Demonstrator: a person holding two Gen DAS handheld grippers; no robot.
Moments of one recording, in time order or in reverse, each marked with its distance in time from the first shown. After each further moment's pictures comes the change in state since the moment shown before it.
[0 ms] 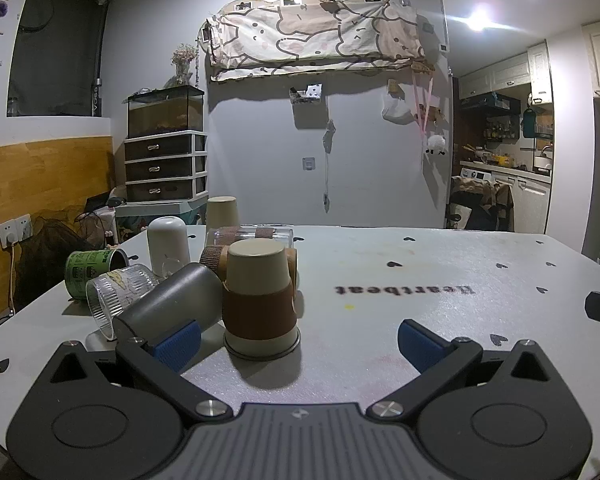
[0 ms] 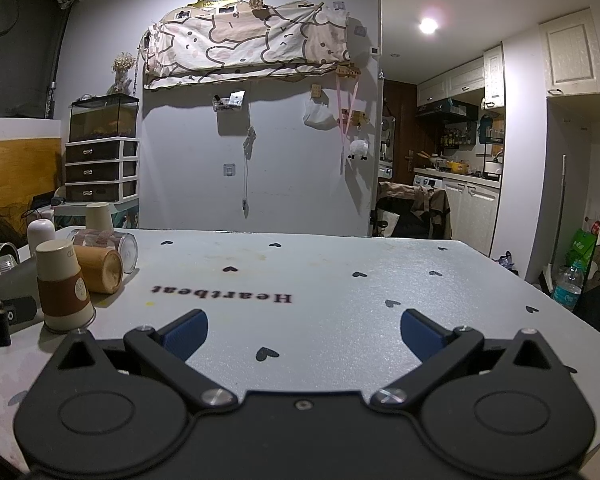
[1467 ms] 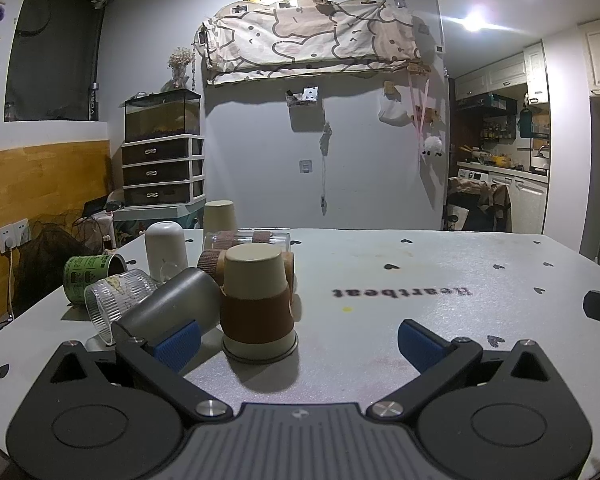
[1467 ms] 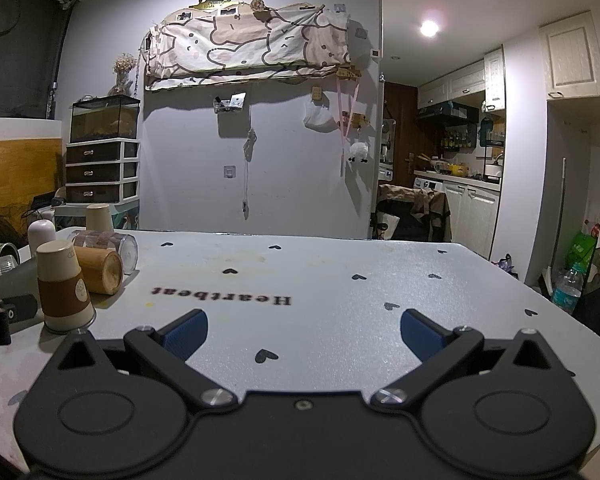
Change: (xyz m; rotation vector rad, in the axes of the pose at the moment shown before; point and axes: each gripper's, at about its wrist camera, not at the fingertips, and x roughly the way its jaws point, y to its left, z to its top) left arm -0.002 -0.010 0.003 0.006 -0.006 -0.007; right arm 0.000 -0.002 -0.002 -0.001 -0.001 0.000
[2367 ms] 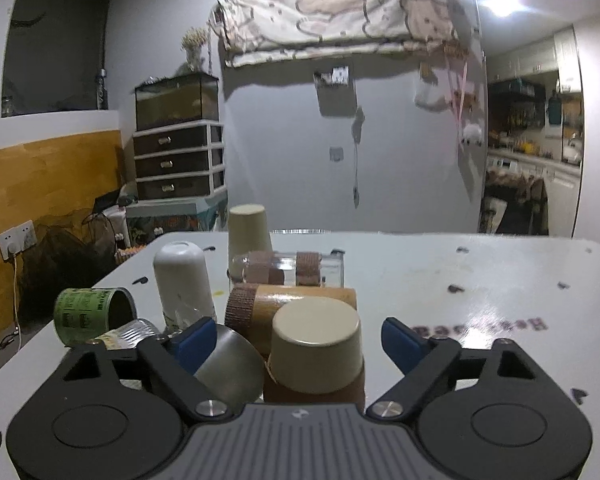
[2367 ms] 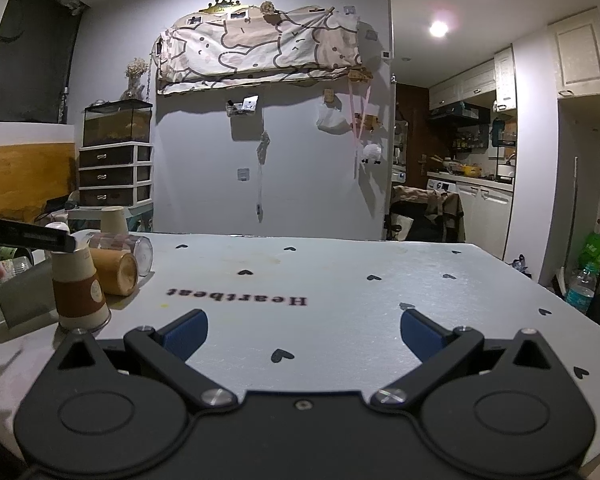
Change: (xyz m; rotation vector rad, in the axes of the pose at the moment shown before) left arm 0.117 0.050 0.051 0.013 0.075 0.065; right arm -0.007 0.011 0.003 -0.001 -0.010 0.044
